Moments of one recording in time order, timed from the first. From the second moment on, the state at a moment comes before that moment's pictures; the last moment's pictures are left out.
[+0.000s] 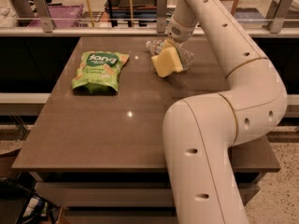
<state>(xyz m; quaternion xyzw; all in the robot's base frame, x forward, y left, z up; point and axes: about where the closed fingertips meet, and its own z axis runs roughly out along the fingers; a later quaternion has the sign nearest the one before) 0.786 -0.090 0.832 -0.47 0.87 0.05 0.16</state>
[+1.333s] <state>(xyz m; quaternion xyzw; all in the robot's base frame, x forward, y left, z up) 0.794 -0.085 0.828 -0.47 0.87 0.05 0.17</state>
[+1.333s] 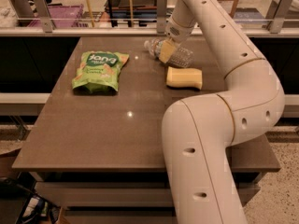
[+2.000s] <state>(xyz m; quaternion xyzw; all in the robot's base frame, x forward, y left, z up) 0.783 -0.090 0.857 -0.45 0.87 0.05 0.18</state>
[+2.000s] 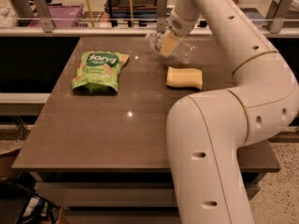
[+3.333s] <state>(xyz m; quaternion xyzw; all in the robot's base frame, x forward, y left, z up) 0.785 -0.099 0.944 -0.41 0.83 0.11 0.36</state>
